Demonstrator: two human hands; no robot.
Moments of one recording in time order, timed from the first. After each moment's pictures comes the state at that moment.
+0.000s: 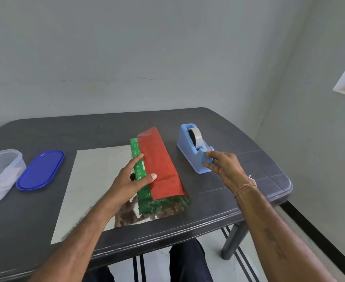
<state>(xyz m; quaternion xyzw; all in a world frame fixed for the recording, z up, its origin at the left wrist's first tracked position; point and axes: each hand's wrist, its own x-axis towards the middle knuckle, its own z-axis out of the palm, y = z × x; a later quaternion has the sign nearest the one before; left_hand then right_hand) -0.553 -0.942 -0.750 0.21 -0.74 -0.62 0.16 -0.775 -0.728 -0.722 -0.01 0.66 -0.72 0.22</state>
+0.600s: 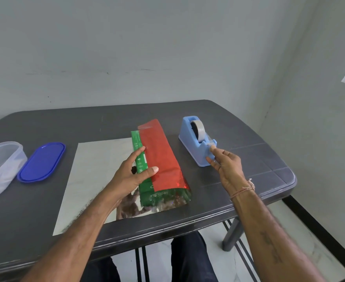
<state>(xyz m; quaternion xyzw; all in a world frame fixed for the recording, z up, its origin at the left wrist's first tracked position) -0.553 -0.947 -0.754 0.22 -0.75 -0.61 0.15 -0.756 -0.725 -0.744 -0.03 0.59 -0.79 0.16</state>
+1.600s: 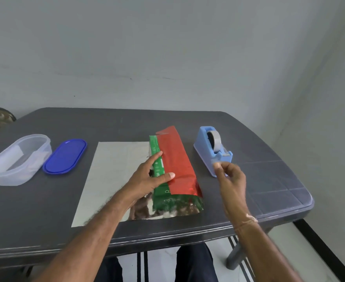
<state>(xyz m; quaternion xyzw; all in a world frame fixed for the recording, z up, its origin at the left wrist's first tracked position) -0.548 -0.934 -0.741 0.20 -0.76 -0.61 0.14 -0.698 -0.734 -0.753 -0.18 0.72 -0.67 -0.01</state>
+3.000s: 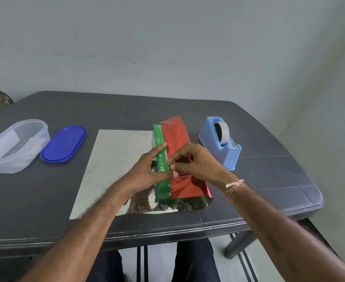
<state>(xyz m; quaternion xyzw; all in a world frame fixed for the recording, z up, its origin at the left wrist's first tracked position) -0.549 -0.955 -0.756 0.18 -0.76 -0.61 0.12 -0.695 -0.811 -0.707 -0.52 0.75 -0.37 0.16</state>
